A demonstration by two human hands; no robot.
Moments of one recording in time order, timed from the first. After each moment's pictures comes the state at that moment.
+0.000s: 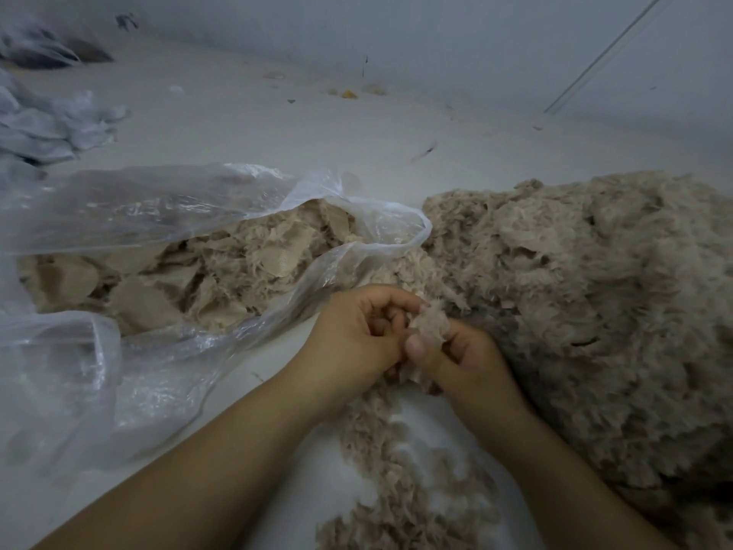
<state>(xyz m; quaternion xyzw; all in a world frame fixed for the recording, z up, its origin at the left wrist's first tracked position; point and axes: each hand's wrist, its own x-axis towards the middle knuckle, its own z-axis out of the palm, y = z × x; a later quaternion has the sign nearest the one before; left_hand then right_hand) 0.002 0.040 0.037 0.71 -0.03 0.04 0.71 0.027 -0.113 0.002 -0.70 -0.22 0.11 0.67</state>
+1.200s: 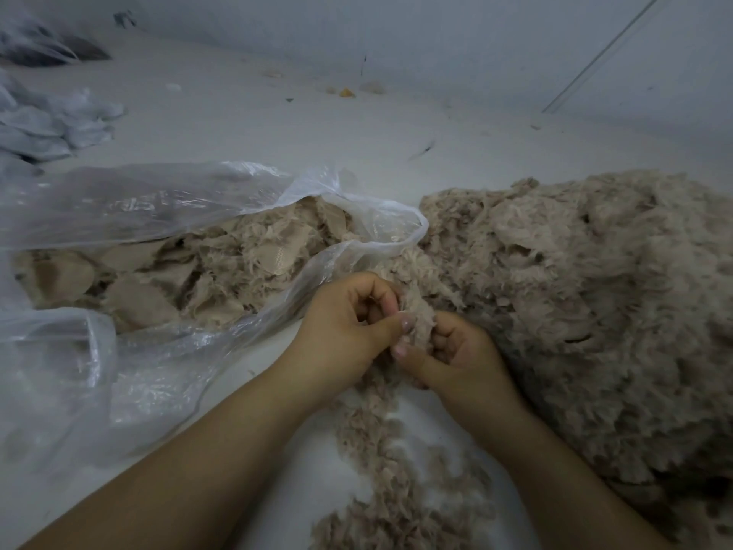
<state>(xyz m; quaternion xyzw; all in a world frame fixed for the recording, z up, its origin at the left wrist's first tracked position) 0.006 0.044 0.037 0.72 -0.02 0.08 0.69 0.029 -0.112 -0.001 -0.71 -0.22 0.10 0.66</state>
